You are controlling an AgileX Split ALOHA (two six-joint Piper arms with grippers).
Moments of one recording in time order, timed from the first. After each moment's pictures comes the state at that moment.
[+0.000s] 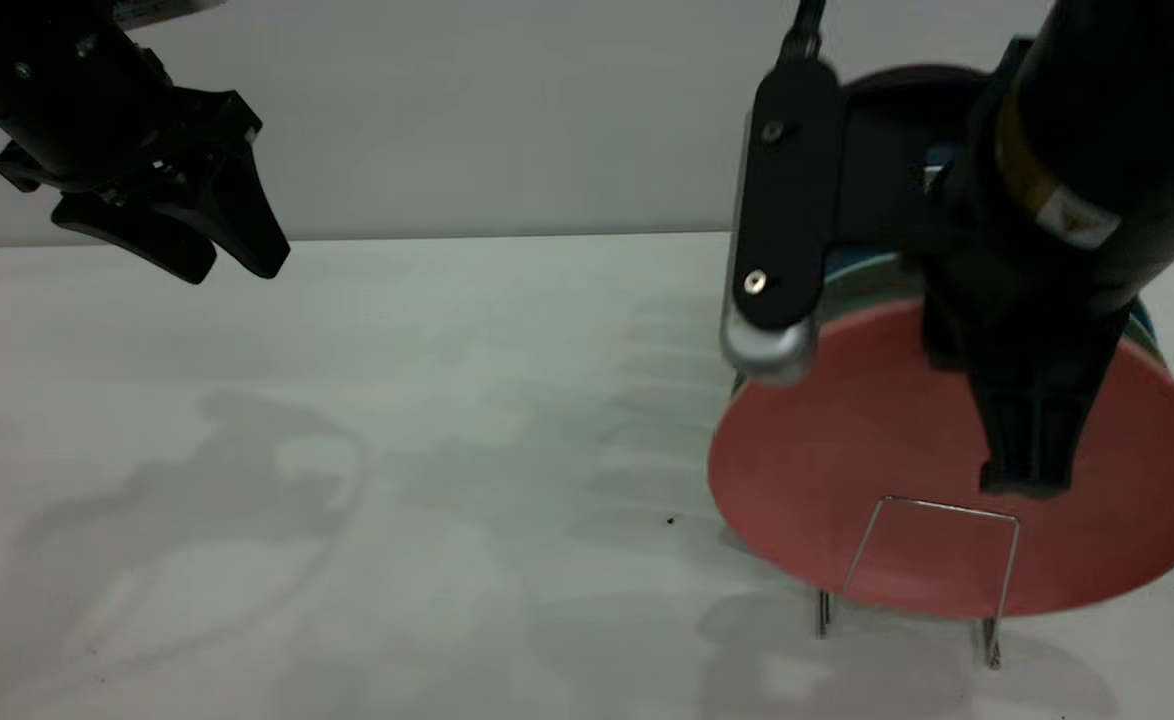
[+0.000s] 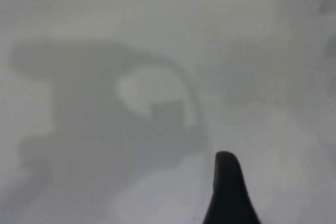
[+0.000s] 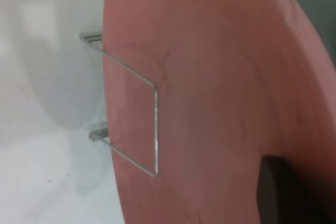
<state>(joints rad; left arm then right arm) -0.10 1.89 -1.24 -0.47 0.60 0.47 0.84 1.62 -0.82 -0.88 0.61 0.14</state>
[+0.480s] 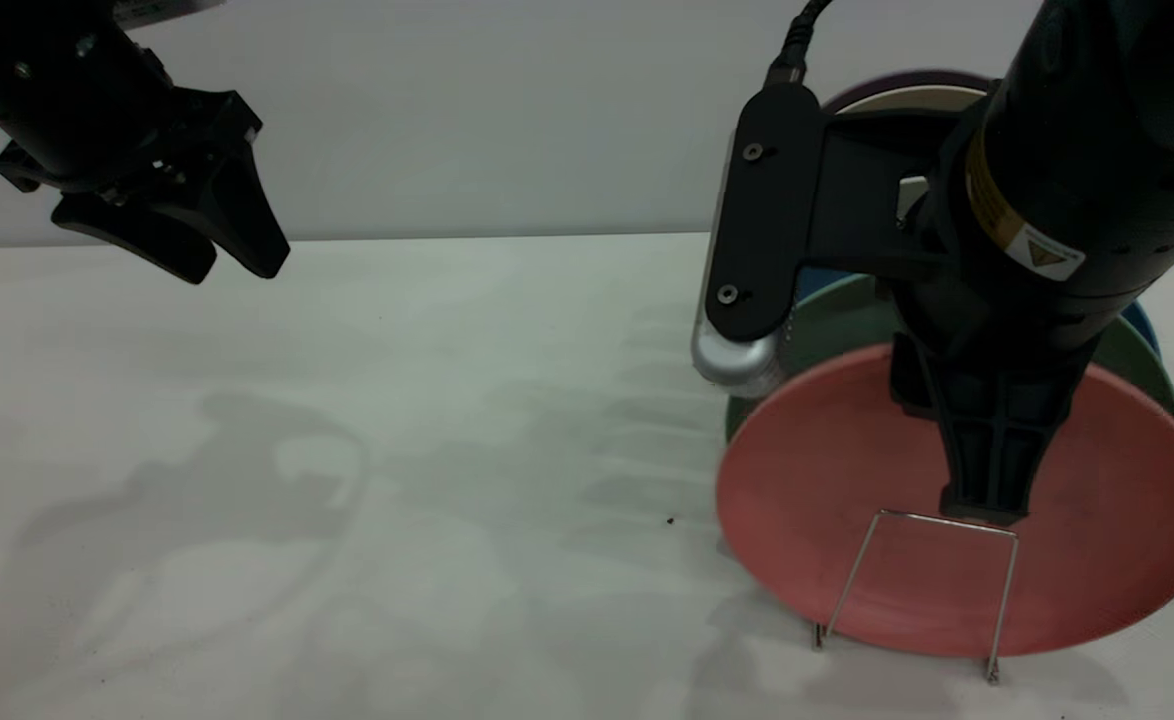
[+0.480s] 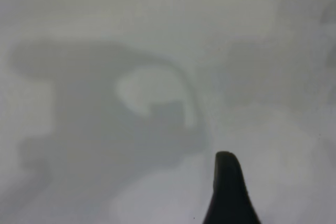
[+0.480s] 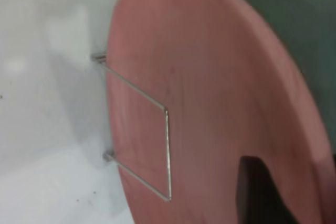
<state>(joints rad) -0.10 1.89 -1.24 -0.47 0.60 0.47 0.84 1.64 -0.82 -0.85 0.57 0.21</state>
